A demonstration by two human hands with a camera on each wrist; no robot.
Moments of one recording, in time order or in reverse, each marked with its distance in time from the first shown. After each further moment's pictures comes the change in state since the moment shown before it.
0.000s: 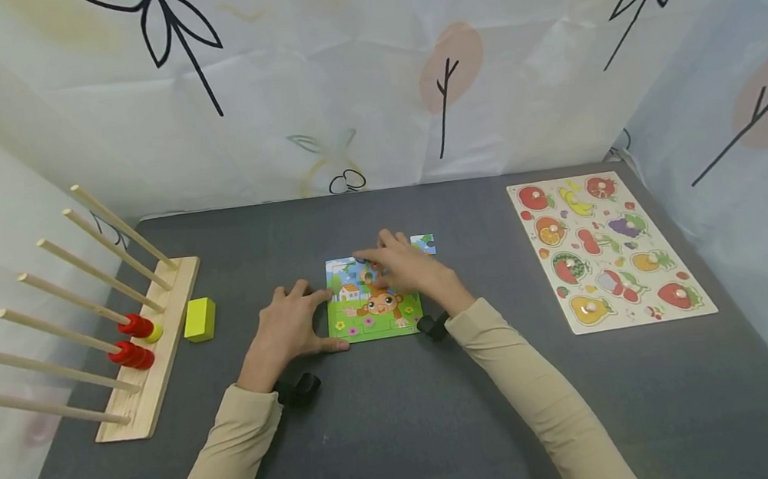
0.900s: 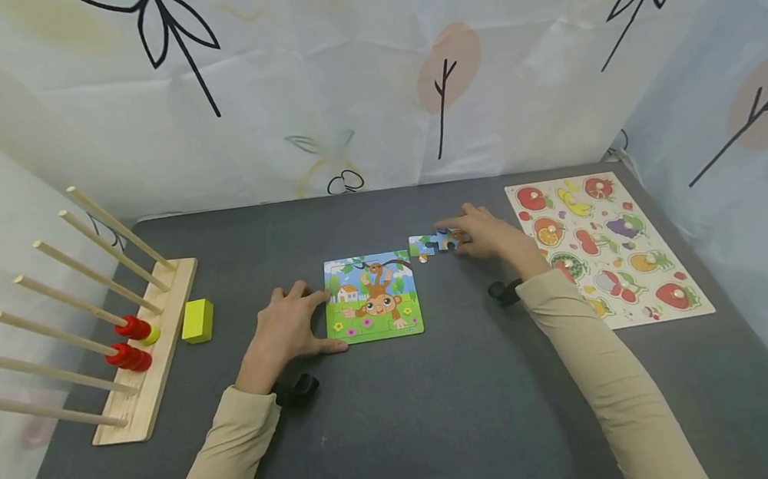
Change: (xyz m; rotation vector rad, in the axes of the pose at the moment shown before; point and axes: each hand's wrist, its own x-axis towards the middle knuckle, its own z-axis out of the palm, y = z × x) left_hand -0.001 0.000 0.000 -0.019 0.008 0.014; right_hand -0.045 0.105 -0.050 -0.062 -0.031 0.179
